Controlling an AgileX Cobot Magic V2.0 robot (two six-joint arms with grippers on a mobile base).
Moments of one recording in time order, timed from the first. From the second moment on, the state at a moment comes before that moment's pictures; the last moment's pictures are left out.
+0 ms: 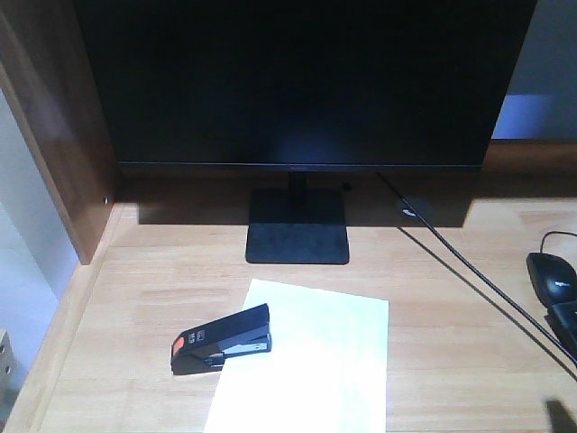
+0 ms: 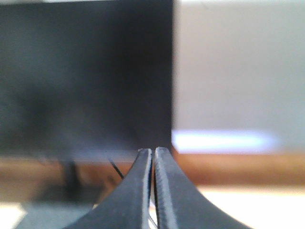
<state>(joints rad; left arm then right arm) -0.02 -0.01 0.02 -0.06 0.13 0.05 0.08 0.34 -0.32 -0.59 0.11 0.59</state>
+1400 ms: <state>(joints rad) -0.02 -0.01 0.02 -0.06 0.13 0.05 0.08 -0.01 0.03 0.00 0.06 -0.07</state>
